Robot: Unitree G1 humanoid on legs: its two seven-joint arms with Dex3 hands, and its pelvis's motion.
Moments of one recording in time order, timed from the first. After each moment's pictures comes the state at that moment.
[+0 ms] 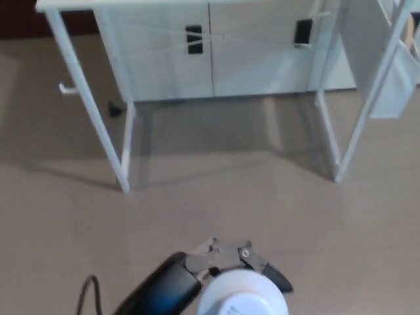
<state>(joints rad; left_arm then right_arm) 0.38 0.39 -0.42 -0.65 0.06 0.06 -0.33 -0.12 -0.52 0.10 1.29 -0.24 -0.17 0.01</state>
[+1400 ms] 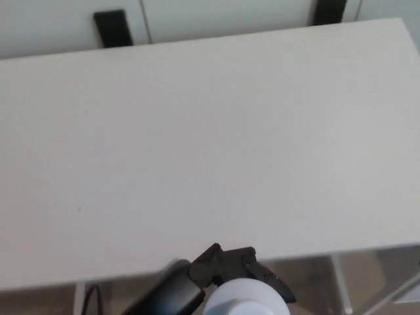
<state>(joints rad) 0.41 0.40 -0.43 -0.66 0.07 0.08 -0.33 -0.10 -0.52 0.11 1.29 -0.27 -0.17 0.02</state>
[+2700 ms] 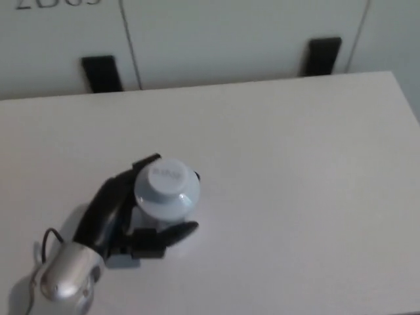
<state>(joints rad) 0.01 0.21 -0.09 -0.05 0.00 0.07 -0.24 -0.06 -0.52 0.15 1.30 -0.27 -0.16 0.09</state>
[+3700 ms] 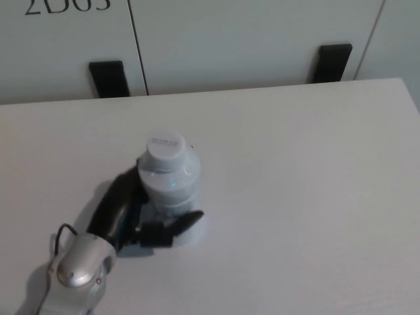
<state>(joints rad) -0.06 0.22 -0.15 0.15 -0.02 -0.01 -0.25 -0.07 -0.52 0.15 1.30 -0.27 -0.15 0.12</state>
